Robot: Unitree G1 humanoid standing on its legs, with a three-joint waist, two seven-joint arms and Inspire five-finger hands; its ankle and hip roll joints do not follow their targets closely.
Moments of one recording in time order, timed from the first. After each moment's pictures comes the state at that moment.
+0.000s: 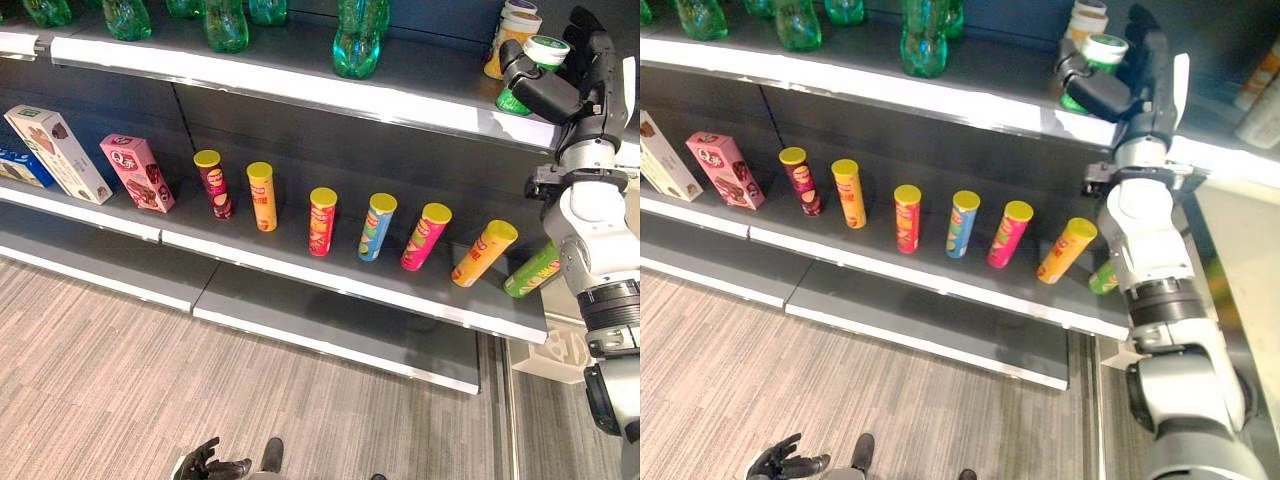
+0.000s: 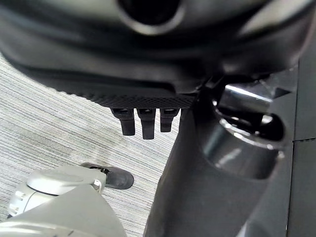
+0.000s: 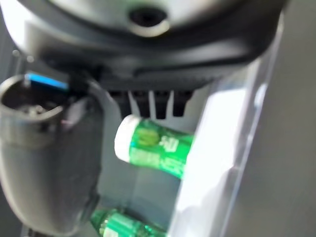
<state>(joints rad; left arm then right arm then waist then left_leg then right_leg) 0.19 0.28 -0.08 0.90 -0.35 -0.02 0.08 -0.90 -0.76 0.19 0.48 0.47 -0.08 -0.36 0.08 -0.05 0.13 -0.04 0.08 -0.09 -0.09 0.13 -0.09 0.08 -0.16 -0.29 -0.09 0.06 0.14</state>
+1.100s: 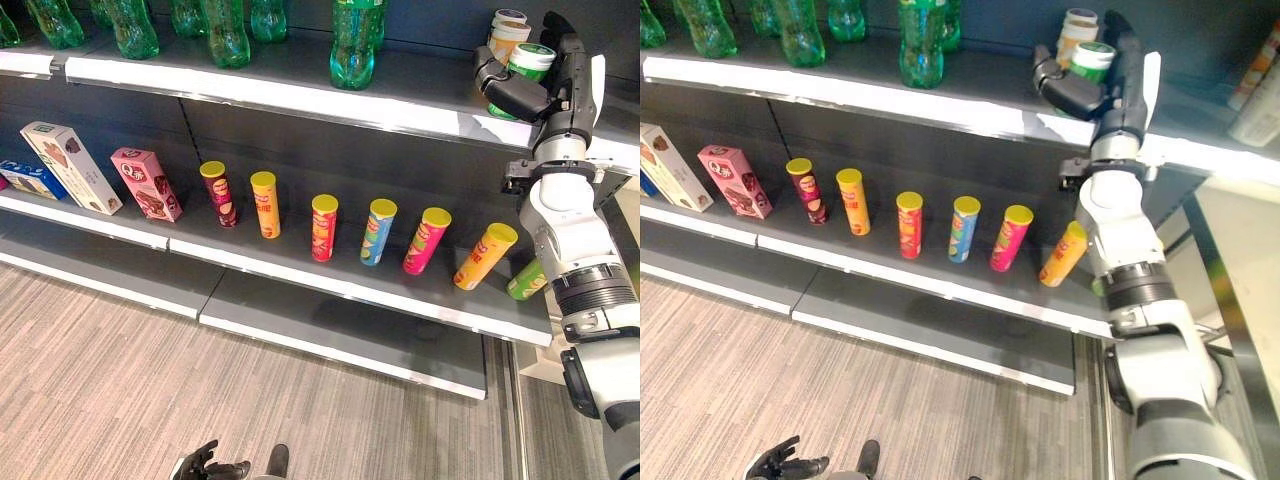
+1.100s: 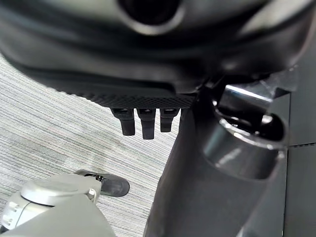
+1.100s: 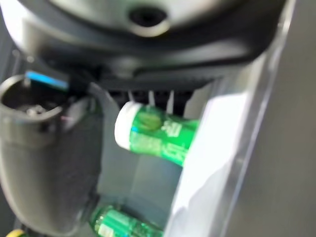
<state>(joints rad) 0.19 0.28 -0.08 0.90 -0.35 -0.02 0.08 -0.99 -0.70 0.23 0.58 0.39 -0.05 -0.38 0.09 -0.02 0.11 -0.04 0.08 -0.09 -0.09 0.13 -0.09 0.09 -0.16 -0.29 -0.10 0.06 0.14</state>
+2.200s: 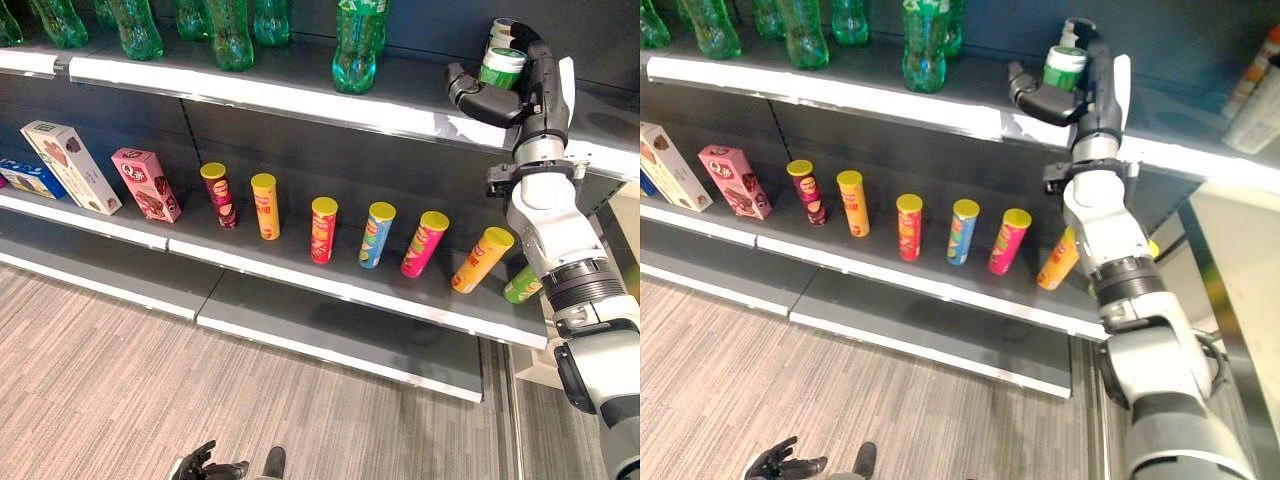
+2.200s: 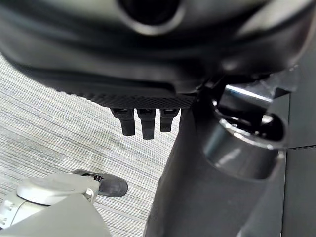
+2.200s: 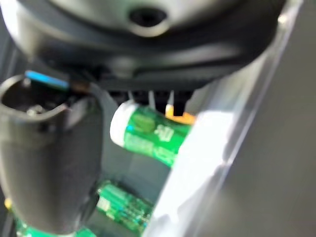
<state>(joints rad) 0.18 0.28 -0.08 0.90 -0.36 -0.02 0.10 -1.02 -0.68 0.30 0.60 0.30 -0.01 -0.38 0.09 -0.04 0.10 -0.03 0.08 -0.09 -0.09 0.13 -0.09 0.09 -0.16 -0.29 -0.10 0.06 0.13</state>
